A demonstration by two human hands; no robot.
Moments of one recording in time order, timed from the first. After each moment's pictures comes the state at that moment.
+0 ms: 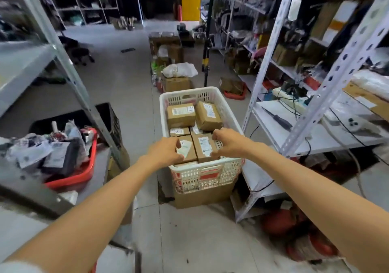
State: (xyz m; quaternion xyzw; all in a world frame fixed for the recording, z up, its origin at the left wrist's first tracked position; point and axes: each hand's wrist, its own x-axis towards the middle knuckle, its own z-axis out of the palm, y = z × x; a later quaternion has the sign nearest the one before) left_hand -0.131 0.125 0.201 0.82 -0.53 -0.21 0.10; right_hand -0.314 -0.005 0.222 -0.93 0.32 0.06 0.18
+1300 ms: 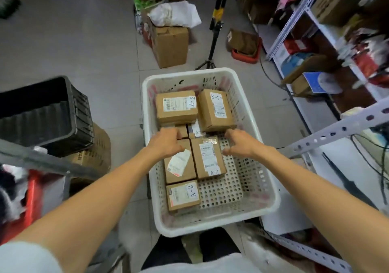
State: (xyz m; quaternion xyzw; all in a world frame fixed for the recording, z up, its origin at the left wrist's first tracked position) left_hand 0.058 -0.176 0.064 0.81 -0.47 -0.35 0.07; right_hand -0.146 -0.302 0.086 -0.84 0.42 0.19 0.28
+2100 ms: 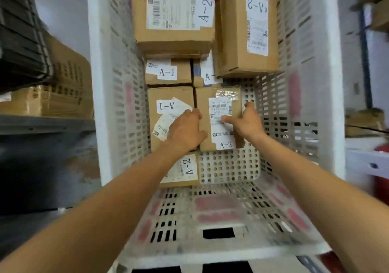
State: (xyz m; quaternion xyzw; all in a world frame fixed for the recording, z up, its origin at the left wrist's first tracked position) left_hand -0.008 -0.230 -0.181 0.82 -0.38 -0.43 0.09; right_hand -0.142 -0.353 -0.214 -0.64 0.61 0.10 0.45
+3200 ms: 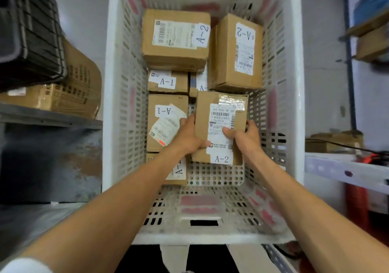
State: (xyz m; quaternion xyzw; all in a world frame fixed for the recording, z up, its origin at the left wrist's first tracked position) left_hand -0.038 -0.234 -0.152 0.77 -0.19 -0.54 0.28; right_hand -0.175 -0.337 -0.153 -0.49 0.65 -0.03 0.59
